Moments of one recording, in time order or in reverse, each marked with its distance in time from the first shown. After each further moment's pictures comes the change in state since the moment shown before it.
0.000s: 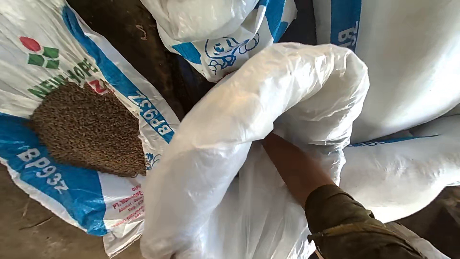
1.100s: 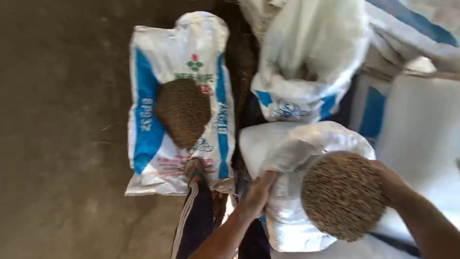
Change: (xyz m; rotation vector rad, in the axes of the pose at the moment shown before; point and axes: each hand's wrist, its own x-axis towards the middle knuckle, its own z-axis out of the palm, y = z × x) left_hand 0.000 0.015 0.026 -0.280 -0.030 -0.633; right_hand -0.251 -0.090 -0.120 0.202 0.300 -0.043
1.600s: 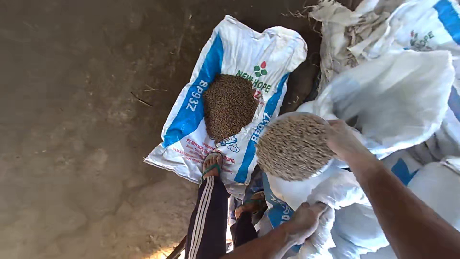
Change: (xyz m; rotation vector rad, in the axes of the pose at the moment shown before) left_hand -0.001 0.012 -0.023 -0.236 -0.180 -0.007; right_hand 0.046 -0.243 0.266 -0.623 -0.095 -0.277
